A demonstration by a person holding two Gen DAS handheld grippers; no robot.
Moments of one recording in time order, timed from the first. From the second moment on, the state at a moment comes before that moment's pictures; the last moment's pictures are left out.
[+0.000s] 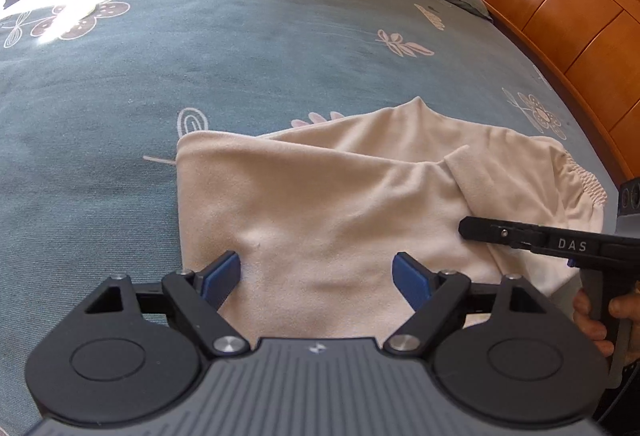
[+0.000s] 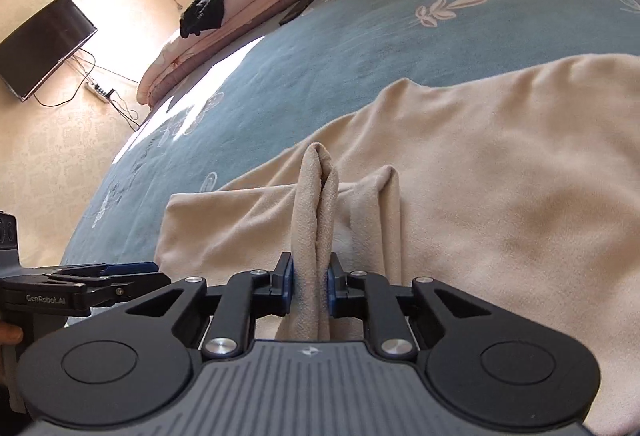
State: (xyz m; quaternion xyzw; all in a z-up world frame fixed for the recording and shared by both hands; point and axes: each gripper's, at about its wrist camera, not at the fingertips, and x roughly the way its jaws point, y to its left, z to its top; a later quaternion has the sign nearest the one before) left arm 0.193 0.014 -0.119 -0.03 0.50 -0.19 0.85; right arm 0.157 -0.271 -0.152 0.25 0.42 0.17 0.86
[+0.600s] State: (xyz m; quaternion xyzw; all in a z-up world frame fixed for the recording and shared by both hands) left arm 0.190 0.018 -0.132 -0.03 0.49 -0.20 0.85; right arm 0.158 -0.282 -0.166 0.28 0.38 0.17 0.87
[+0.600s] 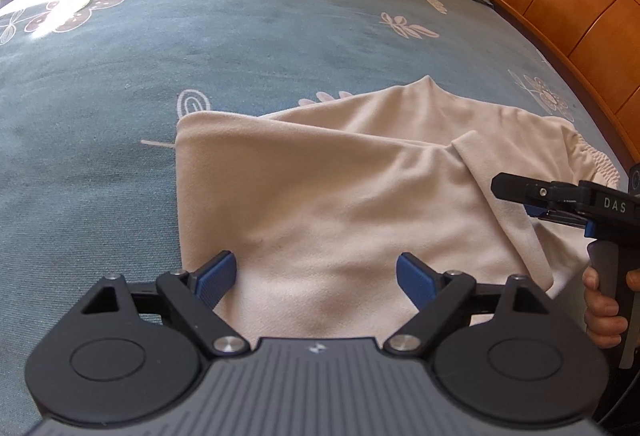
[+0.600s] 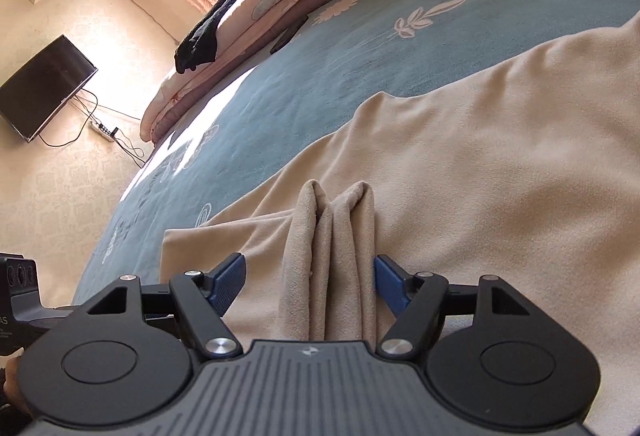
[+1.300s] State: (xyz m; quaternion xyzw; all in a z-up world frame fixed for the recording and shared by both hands) left arm 0.138 0.026 -0.092 0.00 0.42 -0.26 0.87; right arm 0.172 -0.272 -0.150 0.21 0.43 0.18 0.86
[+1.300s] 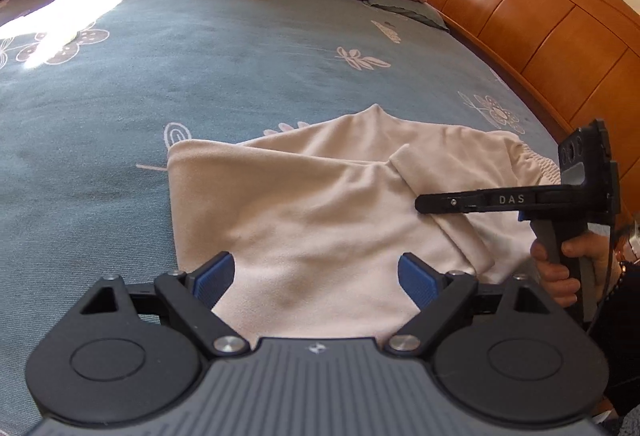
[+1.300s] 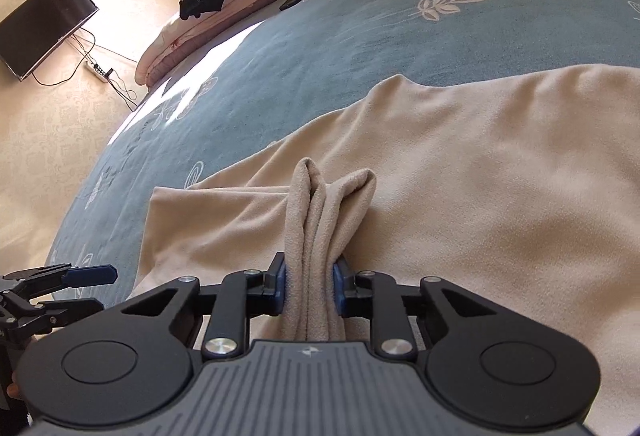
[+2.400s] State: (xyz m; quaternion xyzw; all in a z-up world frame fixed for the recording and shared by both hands) left arm 0.068 0.084 -0.076 0.04 0.35 -0.15 0.92; right arm 0.216 -0.107 0.070 0.12 0.45 0.29 0.84
